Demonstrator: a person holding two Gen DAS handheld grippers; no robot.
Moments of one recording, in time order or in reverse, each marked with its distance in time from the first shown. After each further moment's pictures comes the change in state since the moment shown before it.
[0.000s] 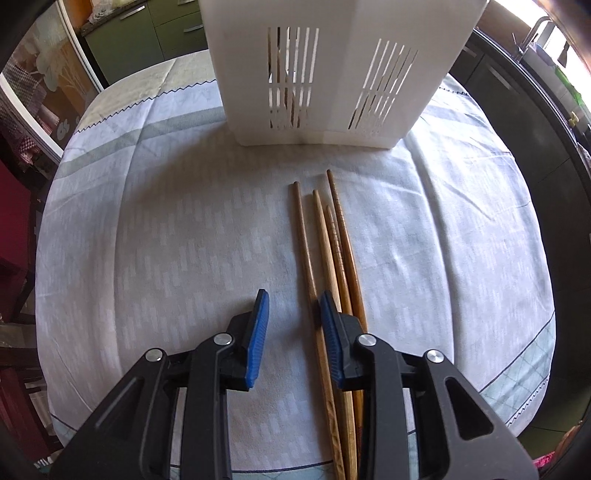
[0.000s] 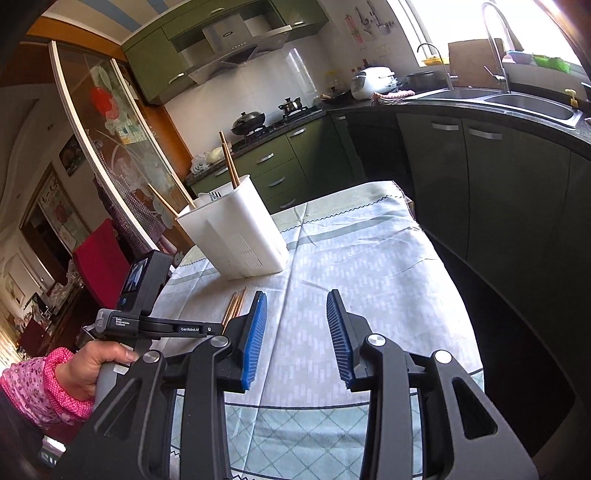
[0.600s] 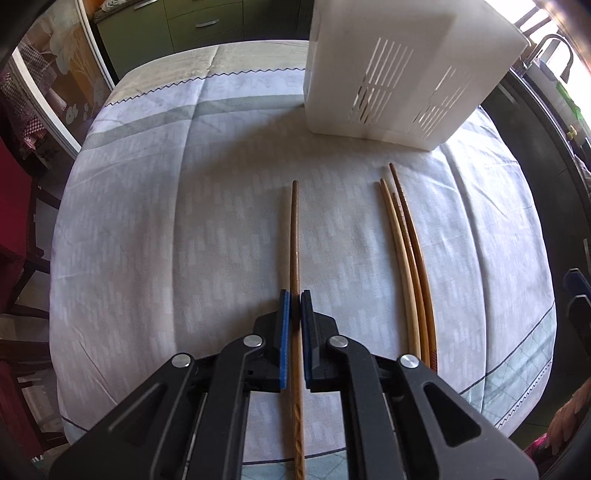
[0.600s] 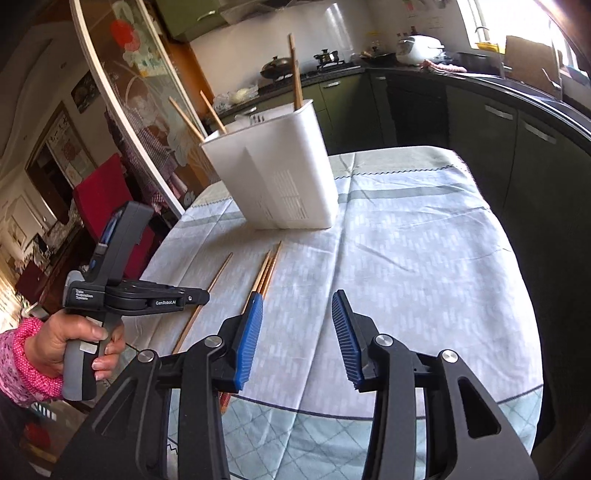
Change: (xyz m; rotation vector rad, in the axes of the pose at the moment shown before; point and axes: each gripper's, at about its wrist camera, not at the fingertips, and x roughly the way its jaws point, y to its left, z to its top) left arm -0.007 0.057 -0.019 -0.051 -0.028 -0.054; right arm 0.107 0.079 -0.005 -0.185 0.251 0.010
